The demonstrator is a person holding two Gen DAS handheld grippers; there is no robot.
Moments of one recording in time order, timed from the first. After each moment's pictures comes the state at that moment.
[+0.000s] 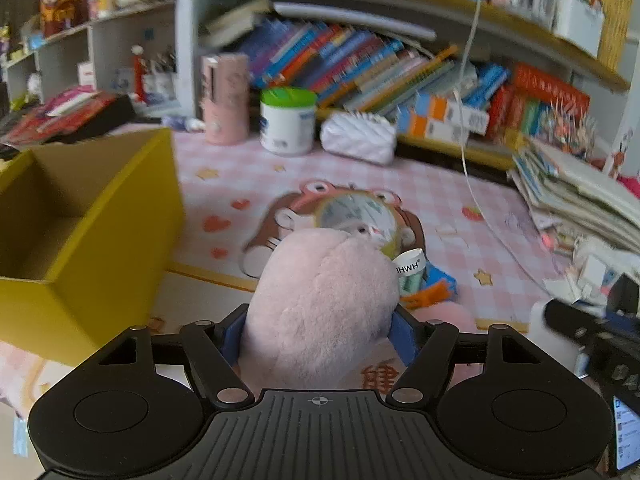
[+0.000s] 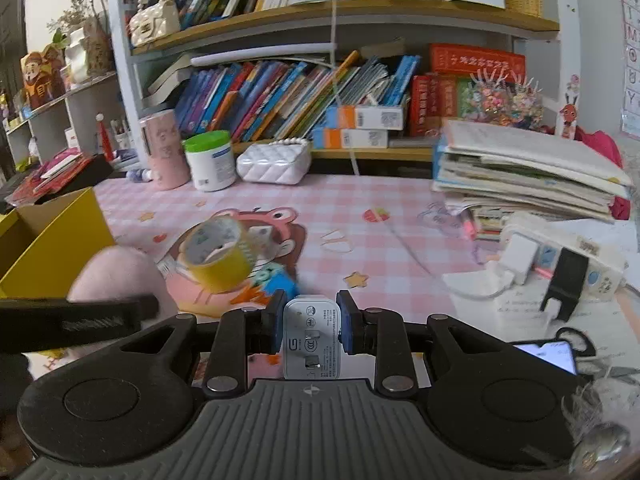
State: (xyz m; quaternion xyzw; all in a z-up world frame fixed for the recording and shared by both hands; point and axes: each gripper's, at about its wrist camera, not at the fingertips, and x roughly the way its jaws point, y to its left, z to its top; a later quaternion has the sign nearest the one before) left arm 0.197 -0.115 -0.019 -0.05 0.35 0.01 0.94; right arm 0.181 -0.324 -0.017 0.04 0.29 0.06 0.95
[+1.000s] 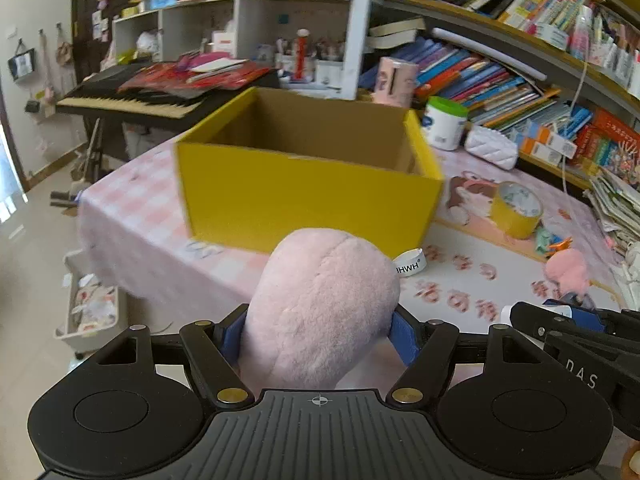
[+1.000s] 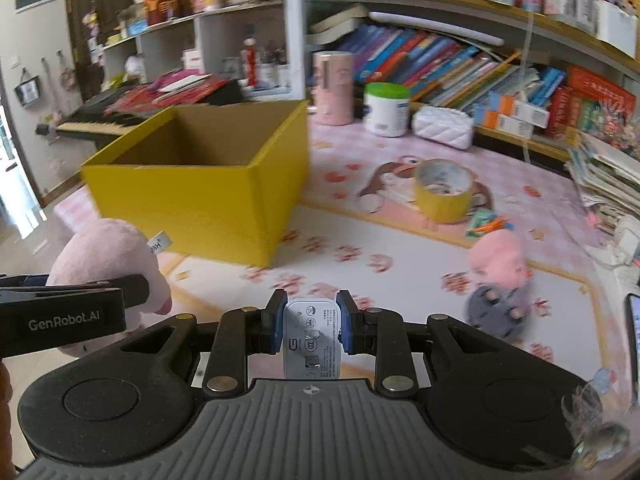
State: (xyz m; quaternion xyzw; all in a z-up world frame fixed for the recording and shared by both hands) left arm 0.038 0.075 -0.008 -0.09 0.36 0.11 0.92; right arm 0.070 -0.110 -0.008 -0.04 0.34 0.17 0.93
